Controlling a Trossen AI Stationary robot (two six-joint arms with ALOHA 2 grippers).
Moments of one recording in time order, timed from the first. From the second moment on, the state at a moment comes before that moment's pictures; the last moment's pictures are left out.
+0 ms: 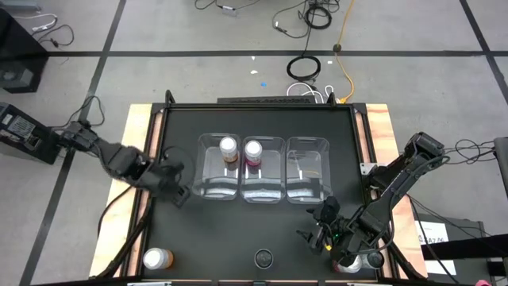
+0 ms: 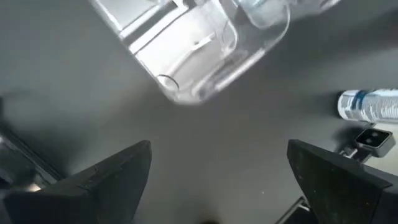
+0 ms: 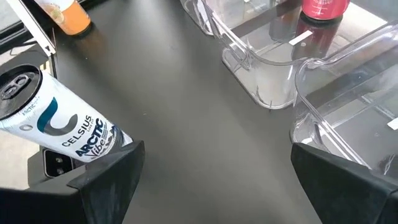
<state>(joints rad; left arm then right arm) -0.51 1.13 1.24 -1.35 -0.17 -1.40 0.85 1.50 1.06 -0.66 0.75 1.30</state>
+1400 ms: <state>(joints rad) -1.19 1.43 1.22 -1.16 -0.13 -1.99 0.85 1.50 1.06 -0.65 0.73 1.36</state>
